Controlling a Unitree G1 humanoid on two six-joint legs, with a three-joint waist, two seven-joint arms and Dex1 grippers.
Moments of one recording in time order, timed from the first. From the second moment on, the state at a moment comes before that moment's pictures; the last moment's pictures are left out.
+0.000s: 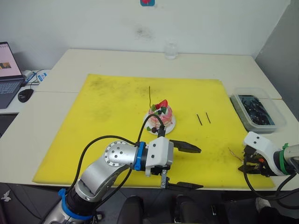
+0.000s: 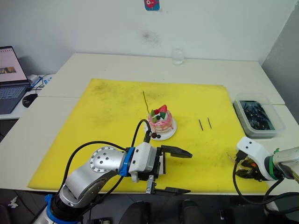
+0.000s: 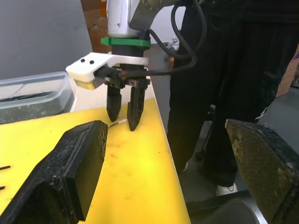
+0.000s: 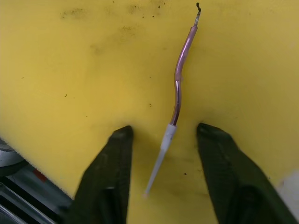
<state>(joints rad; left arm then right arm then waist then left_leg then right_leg) -0.31 0.50 -0.41 -0.59 -0.45 0.41 -0.98 -0.01 -1.27 -0.05 -0.54 0.50 1.18 0.83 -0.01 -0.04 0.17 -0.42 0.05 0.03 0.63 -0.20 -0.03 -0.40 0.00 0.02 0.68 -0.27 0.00</state>
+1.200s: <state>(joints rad) -0.04 0.63 0.12 -0.61 -0.62 0.52 -0.73 -0.40 -0.17 0.08 -0.25 0.31 0.32 0.44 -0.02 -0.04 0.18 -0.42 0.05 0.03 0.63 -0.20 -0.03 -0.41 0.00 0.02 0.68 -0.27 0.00</state>
